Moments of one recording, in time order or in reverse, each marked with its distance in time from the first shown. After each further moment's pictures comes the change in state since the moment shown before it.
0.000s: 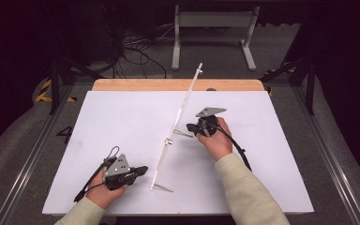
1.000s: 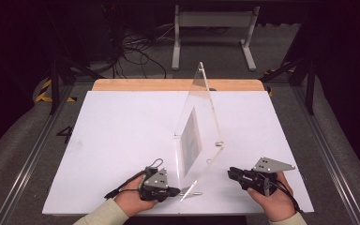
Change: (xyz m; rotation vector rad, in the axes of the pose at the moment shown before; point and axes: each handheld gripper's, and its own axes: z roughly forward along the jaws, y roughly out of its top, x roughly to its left) left arm -0.065 0.048 0.072 0.139 -0.323 0.159; right arm 0.036 -0.129 -0.164 -0.082 0.031 0.055
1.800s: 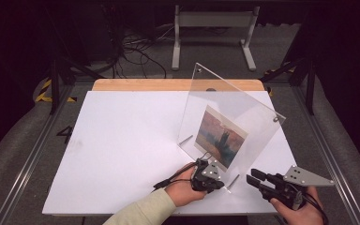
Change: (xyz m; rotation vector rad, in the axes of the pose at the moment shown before) left arm 0.006 0.092 0.094 0.024 0.002 0.027; right arm 0.002 -0.001 -0.065 -0.136 -0.053 0.035
